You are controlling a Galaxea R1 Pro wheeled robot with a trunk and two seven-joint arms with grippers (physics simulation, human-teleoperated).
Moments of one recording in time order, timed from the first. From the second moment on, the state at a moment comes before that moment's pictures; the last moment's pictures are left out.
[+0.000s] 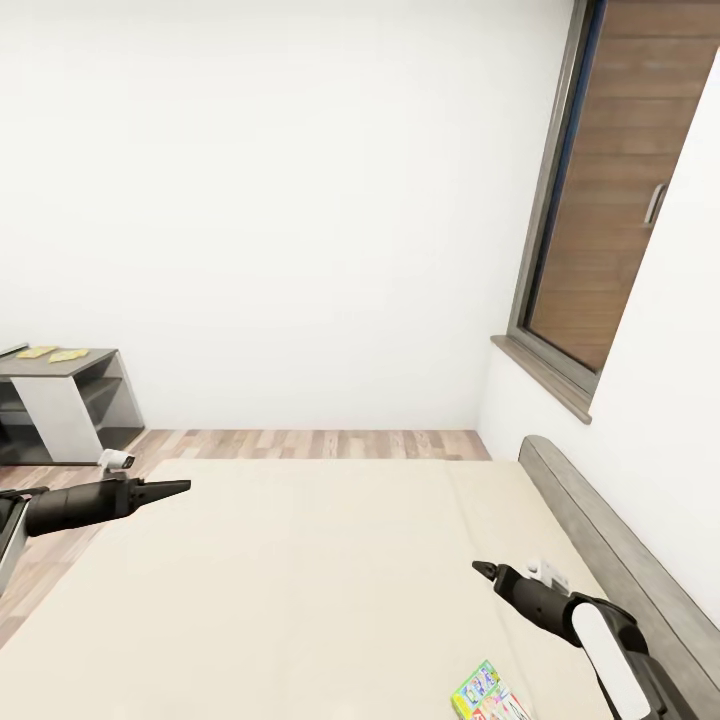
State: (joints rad) left arm -0.61 0.45 0.28 -1.06 0.05 0.80 -1.57; right arm -0.28 -0.14 -0.12 -1.15 -0.76 0.71 0.01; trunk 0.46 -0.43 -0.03
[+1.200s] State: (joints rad) left arm -0.61 0.45 0.28 -1.06 0.05 0.80 -1.57; right arm -0.27 -0.13 -0.11 -1.16 -0.77 0.71 0.01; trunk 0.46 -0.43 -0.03
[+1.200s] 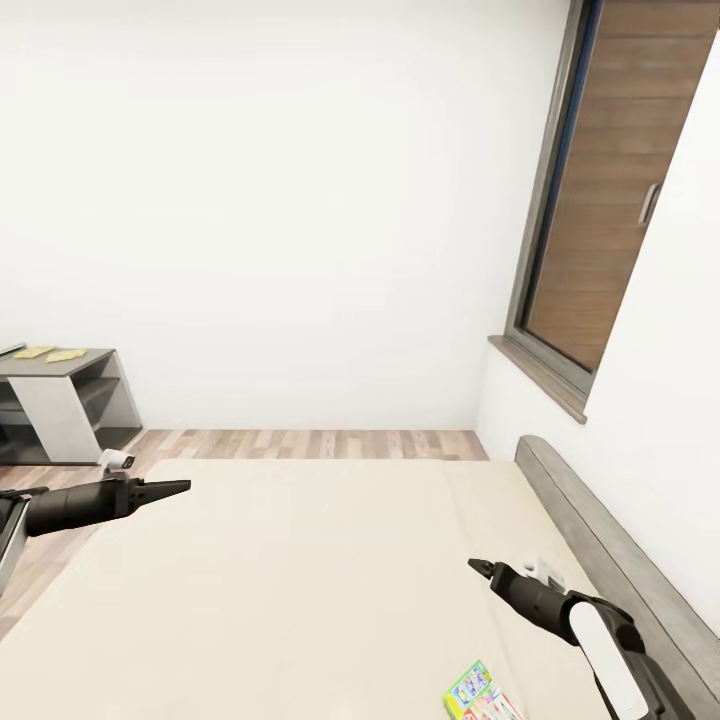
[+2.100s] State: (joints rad) left arm -0.61 0.45 0.28 -1.06 0.05 0.80 -1.57; right arm -0.27 -0.13 -0.11 -1.16 -0.77 0.71 0.01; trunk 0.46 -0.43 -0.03
